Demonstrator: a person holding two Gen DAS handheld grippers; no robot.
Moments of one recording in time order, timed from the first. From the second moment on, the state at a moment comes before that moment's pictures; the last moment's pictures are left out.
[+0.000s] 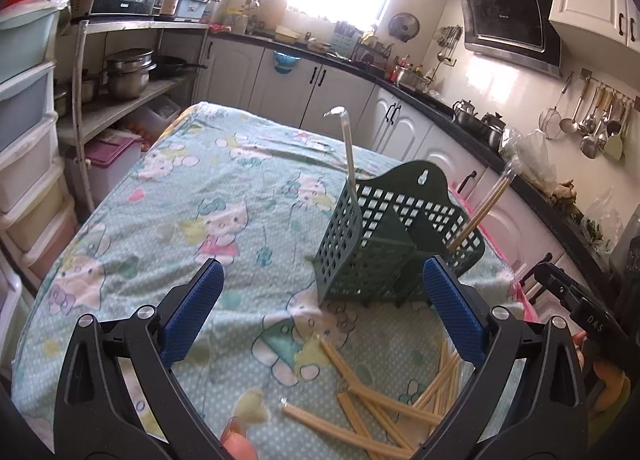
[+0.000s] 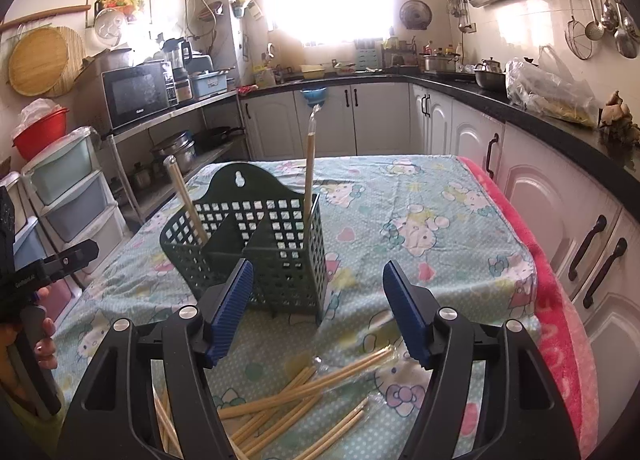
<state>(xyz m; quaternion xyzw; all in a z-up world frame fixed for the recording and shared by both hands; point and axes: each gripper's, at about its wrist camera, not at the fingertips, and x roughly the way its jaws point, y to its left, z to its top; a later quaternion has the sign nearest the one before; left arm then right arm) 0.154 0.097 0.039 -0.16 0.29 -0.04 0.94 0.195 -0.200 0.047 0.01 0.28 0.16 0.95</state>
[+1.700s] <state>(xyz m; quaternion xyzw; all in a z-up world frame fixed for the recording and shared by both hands) 0.131 0.065 -0.066 -0.20 0.45 -0.08 0.87 0.186 -0.223 -0.024 0.03 0.38 0.15 0.91</state>
